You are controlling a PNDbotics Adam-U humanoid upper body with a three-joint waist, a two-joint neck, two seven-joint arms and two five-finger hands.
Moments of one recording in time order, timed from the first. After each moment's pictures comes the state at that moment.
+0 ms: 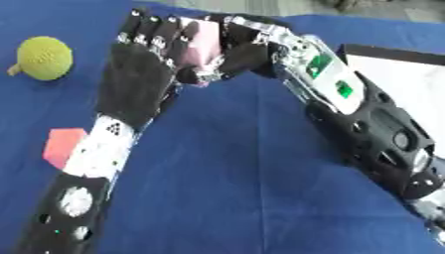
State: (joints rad) left arm -0.87 -0.07 -0.28 -1.35 -1.72 -0.05 0.66; right arm -0.88 -0.49 0.38 -1.61 -0.42 0.49 0.11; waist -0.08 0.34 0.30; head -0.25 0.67
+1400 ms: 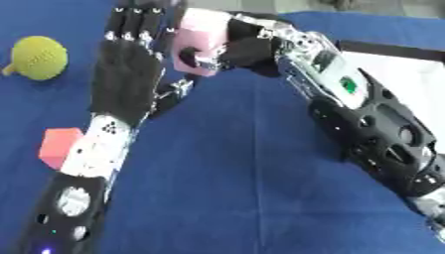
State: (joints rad) left arm -0.84 -0.07 -0.23 -1.37 -1.69 0.06 0.59; right arm -0.86 -0.51 0.36 -1.63 -0.50 0.49 0.11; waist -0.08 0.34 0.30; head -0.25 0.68
